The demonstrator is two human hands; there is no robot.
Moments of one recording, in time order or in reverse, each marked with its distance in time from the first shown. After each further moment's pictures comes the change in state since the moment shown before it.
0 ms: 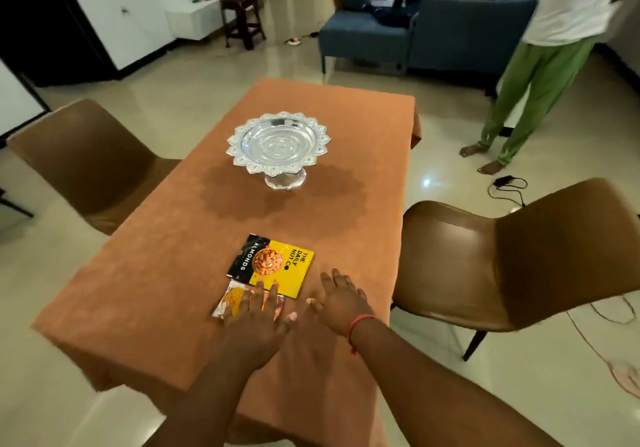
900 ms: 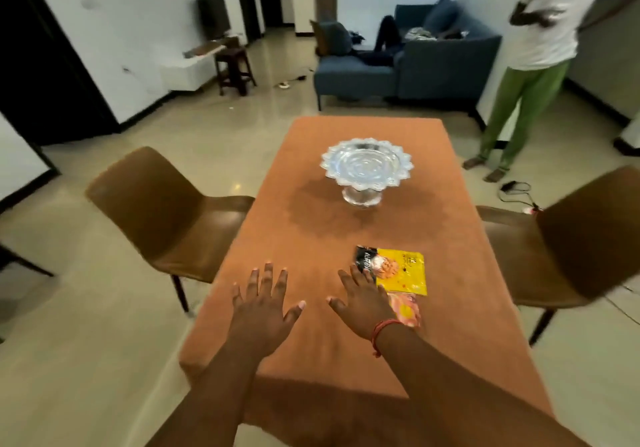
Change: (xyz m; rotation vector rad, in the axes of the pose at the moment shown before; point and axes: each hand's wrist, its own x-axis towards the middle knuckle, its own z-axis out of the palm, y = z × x) left_hand 0.013 -0.332 -0.118 0.174 0.180 0.223; right_hand 0.009 -0.319 0.074 0.026 0.275 0.080
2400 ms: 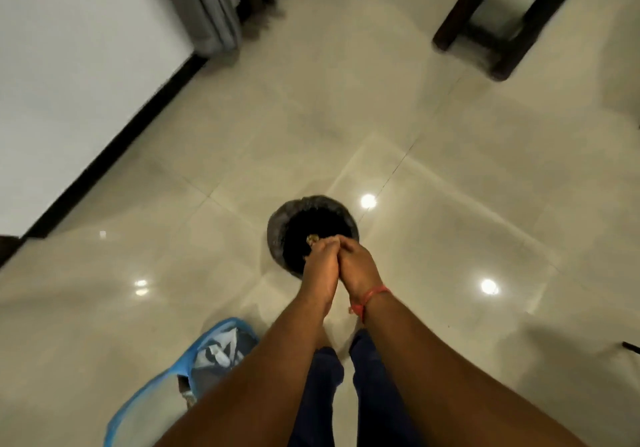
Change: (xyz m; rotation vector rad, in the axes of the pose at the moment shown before) left_hand -0.626 -0.364 0.331 -1.920 1.210 -2.092; right_hand -0.429 -0.540 0.610 -0.077 -1.525 -0.518
